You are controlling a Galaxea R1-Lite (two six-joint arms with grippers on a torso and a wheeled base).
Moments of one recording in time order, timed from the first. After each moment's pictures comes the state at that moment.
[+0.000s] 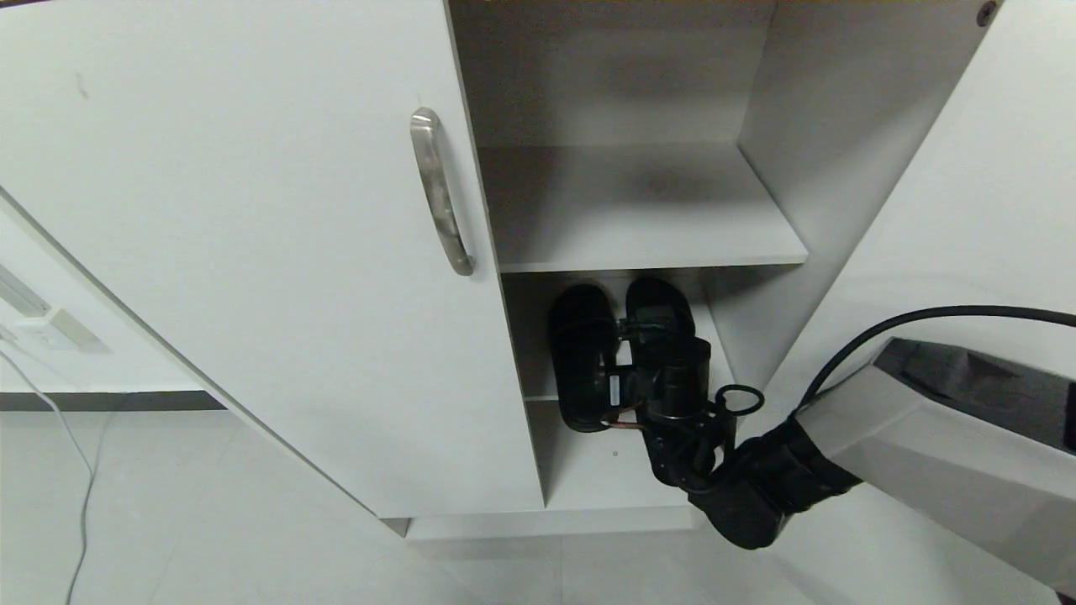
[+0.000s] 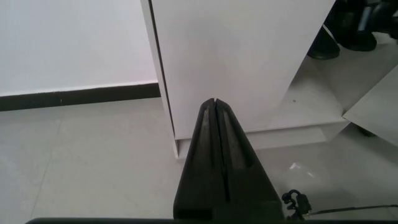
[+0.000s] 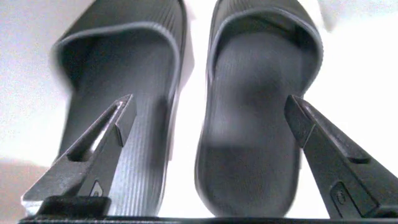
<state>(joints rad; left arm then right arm) 0.00 0.00 0.00 0.00 -0.04 0.02 0.75 2.26 -1.15 -1.04 -0.68 0.02</state>
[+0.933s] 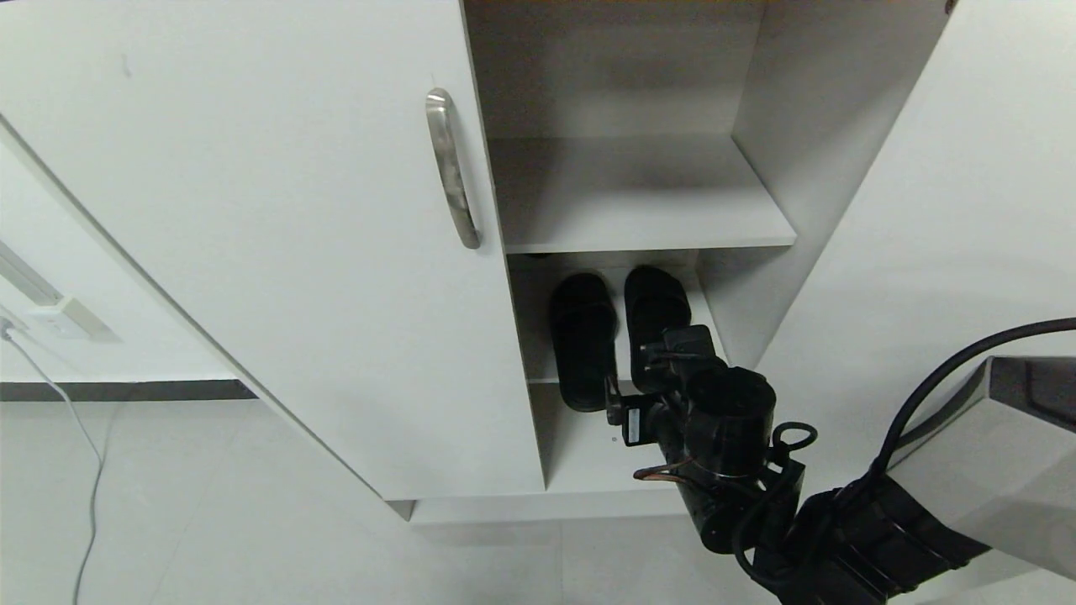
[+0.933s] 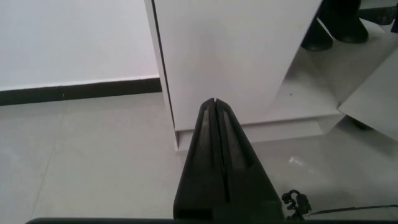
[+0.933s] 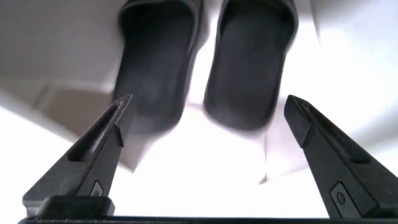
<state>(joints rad) 0.00 0.00 0.00 0.00 -0.04 0.02 0.84 2.09 -0.85 -1.20 -0.68 0.03</state>
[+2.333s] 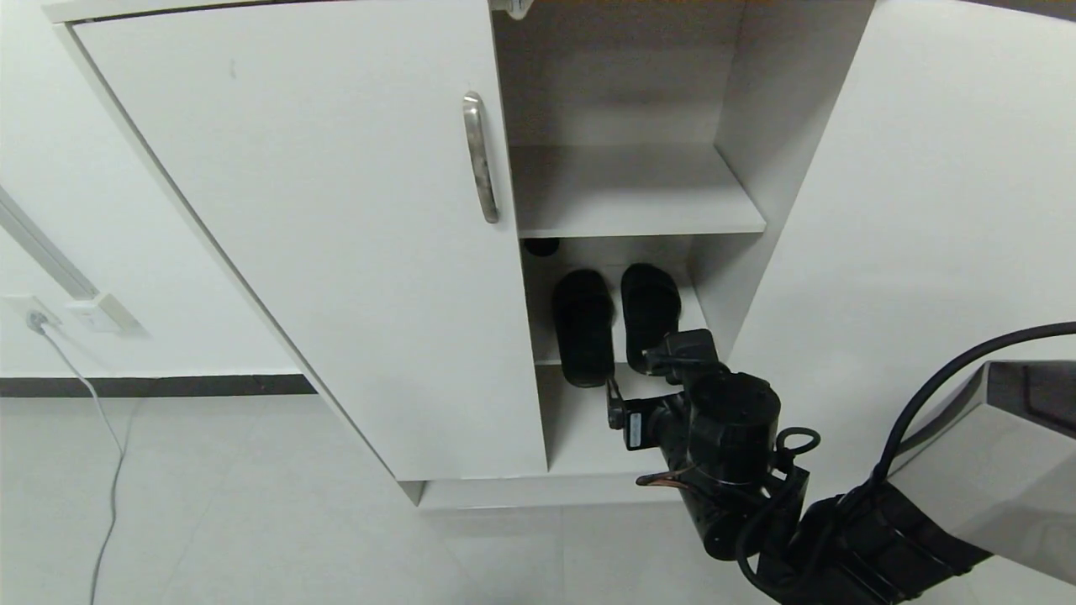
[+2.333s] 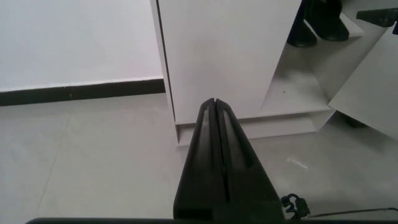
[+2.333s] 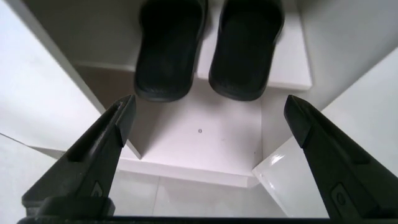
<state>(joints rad) 0.00 0.00 0.00 0.00 -0.04 0.02 0.84 2.09 -0.82 -1.23 -0.69 0.02</state>
